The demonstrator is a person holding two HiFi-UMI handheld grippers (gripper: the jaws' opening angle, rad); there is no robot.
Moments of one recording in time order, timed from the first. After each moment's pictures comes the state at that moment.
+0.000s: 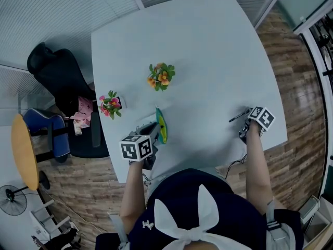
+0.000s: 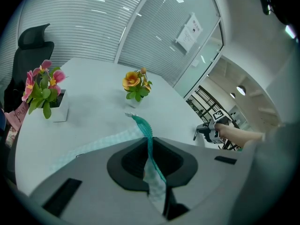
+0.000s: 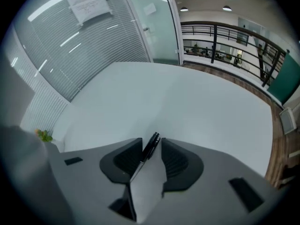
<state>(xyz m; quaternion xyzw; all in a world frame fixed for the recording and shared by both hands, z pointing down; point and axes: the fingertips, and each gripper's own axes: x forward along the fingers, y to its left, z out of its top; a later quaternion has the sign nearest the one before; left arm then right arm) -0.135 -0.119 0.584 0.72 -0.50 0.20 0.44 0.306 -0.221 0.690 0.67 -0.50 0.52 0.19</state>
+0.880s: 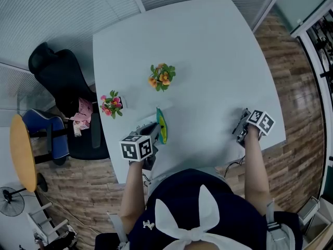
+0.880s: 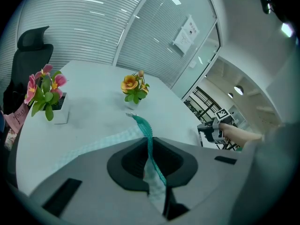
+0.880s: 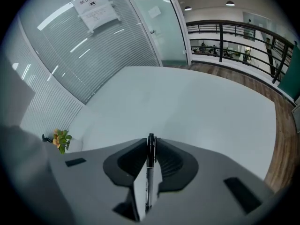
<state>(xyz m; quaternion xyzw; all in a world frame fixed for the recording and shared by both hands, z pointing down) -0.136 -0.114 0.575 0.73 -0.49 0.19 0.43 0.276 -0.211 0.657 0.64 -0.55 0.52 0.16</state>
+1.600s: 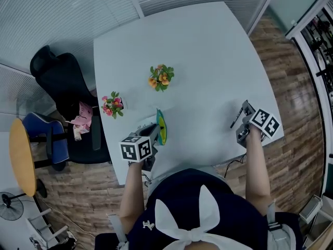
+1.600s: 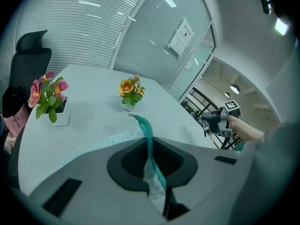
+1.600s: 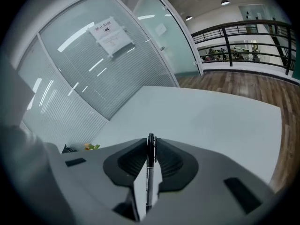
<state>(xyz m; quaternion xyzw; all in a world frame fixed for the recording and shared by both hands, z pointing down) -0.135 -0.103 0.561 0.75 -0.49 0.18 0.41 0.250 -0.219 0.565 0.62 -0.62 0.48 0.04</state>
